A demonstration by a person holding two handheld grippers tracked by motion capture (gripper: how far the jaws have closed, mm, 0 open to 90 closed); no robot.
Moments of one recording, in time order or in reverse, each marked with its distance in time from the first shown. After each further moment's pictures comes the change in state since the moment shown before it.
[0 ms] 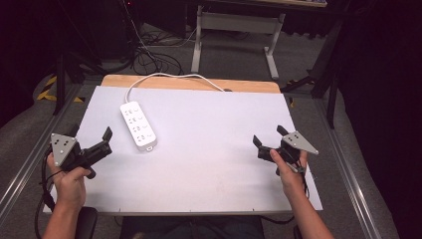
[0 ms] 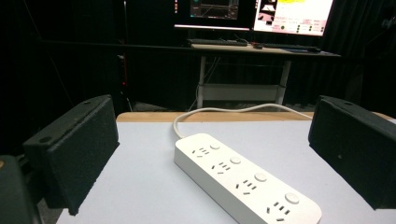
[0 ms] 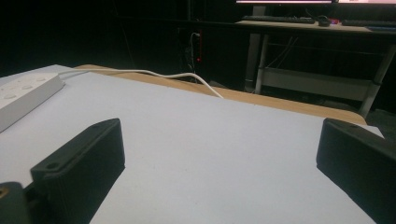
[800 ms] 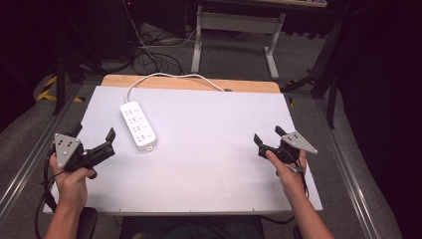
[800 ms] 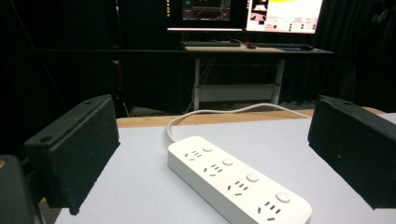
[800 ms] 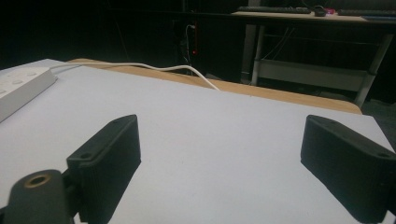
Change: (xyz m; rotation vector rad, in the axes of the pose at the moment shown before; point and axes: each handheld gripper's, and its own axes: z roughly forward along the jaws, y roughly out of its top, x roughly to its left) left arm -0.008 0.003 -0.002 -0.007 -0.018 0.043; right arm 0.000 -0.002 0.001 0.033 -0.022 0.011
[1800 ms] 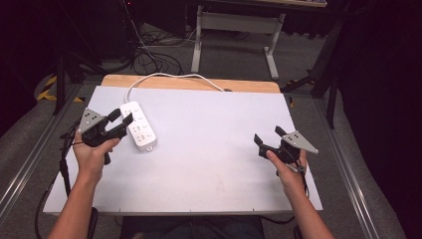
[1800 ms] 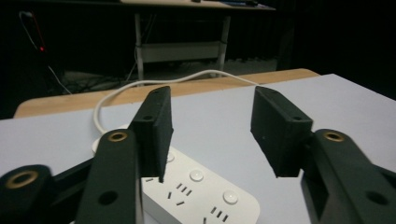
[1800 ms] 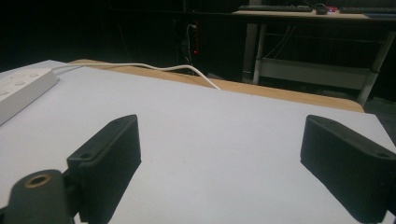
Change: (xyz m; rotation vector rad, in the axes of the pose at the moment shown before) left arm -0.012 0.019 0.054 0.166 -0.239 0.007; right arm -0.001 0.000 0.000 0.002 0.006 0.013
